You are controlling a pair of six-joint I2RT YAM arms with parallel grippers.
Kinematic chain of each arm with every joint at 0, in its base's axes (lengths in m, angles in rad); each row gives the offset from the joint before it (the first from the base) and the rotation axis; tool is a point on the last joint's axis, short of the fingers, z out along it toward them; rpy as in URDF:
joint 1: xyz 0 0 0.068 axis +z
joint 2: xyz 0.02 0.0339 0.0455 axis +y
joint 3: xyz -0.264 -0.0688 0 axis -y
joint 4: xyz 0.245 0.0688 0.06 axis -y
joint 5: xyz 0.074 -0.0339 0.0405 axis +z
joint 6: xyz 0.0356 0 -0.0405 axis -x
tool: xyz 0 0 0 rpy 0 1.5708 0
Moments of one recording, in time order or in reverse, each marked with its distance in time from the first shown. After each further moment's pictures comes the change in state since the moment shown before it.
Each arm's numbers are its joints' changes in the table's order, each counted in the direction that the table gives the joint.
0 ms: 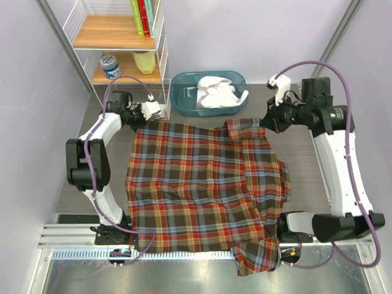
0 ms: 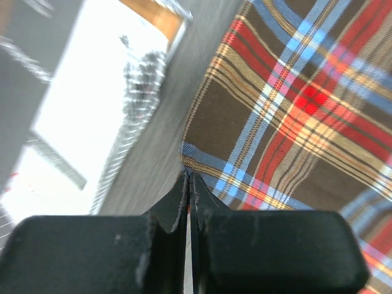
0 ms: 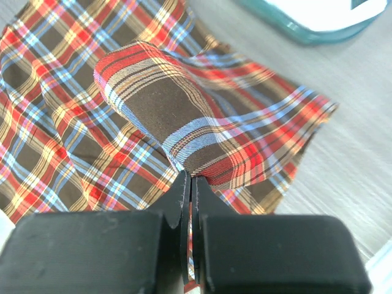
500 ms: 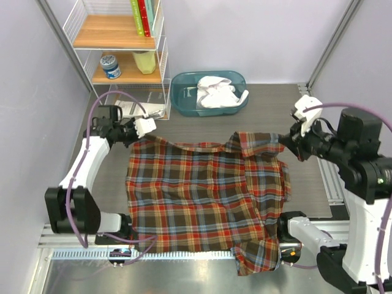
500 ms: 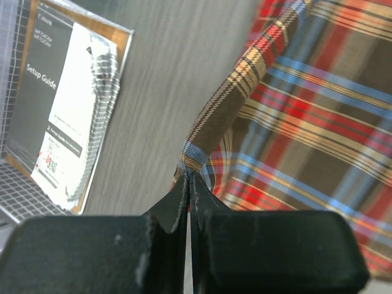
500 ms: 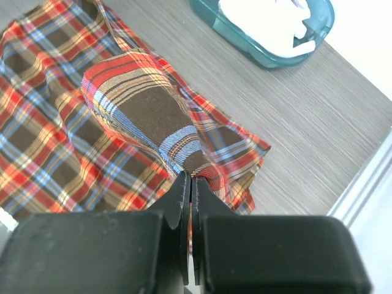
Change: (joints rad) left arm 0.008 -0.479 -0.256 -0.182 -0.082 -0.131; right arm 0.000 -0.323 0.124 -0.204 -0.056 0.073
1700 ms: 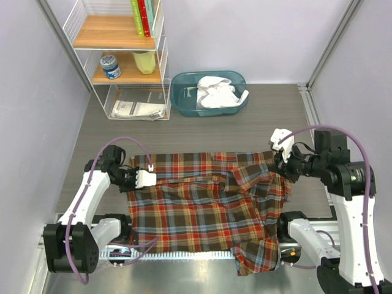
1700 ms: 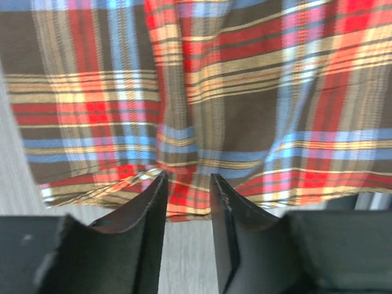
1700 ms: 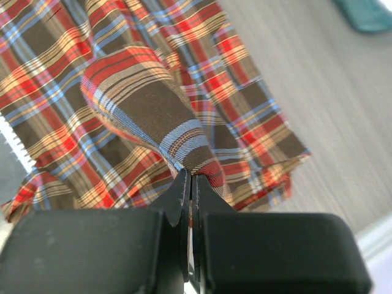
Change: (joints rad) left arm 0.002 -0.351 -0.450 -0.343 0.046 -0.386; right arm 0.000 -0.147 -0.373 -0.079 0.120 0.302
